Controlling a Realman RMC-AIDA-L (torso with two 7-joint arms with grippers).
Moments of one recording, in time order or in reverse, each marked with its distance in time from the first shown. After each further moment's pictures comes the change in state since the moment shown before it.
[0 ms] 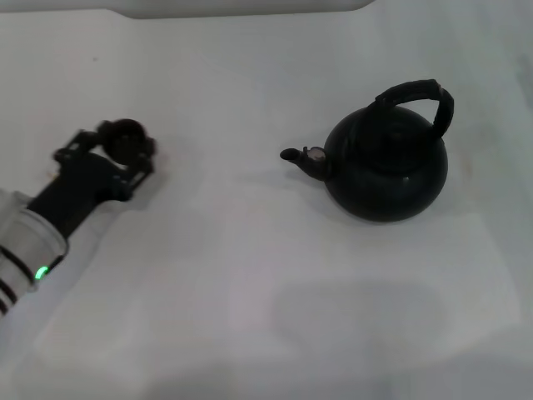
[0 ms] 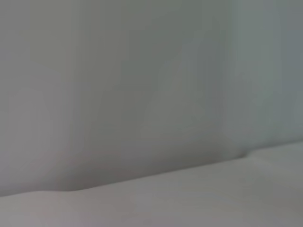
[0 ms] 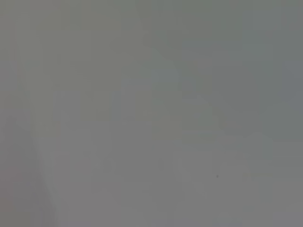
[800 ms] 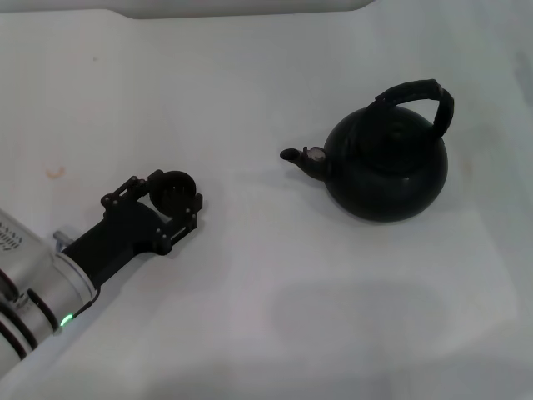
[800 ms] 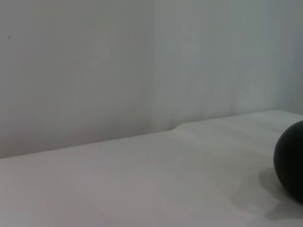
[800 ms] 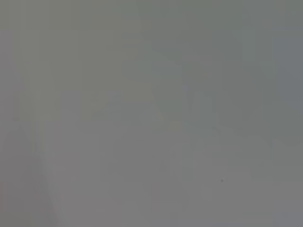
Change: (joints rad) left arm 0.044 -0.001 0.000 -0.054 0.182 -0.023 -0.005; right arm 0.012 -0.003 0.002 0.000 0.000 0.001 -0.003
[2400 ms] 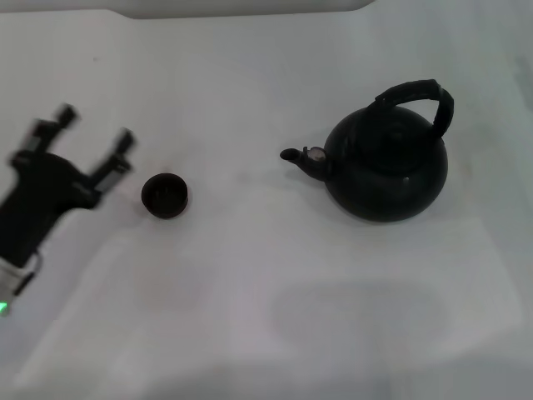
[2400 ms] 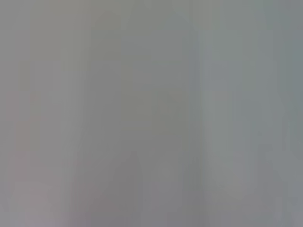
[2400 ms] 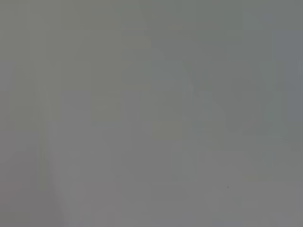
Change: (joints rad) left arm 0.095 0.007 -0.067 0.070 -0.127 -0.369 0.002; right arm -0.018 0.000 -0.004 -0.002 -0.009 -0.041 0.002
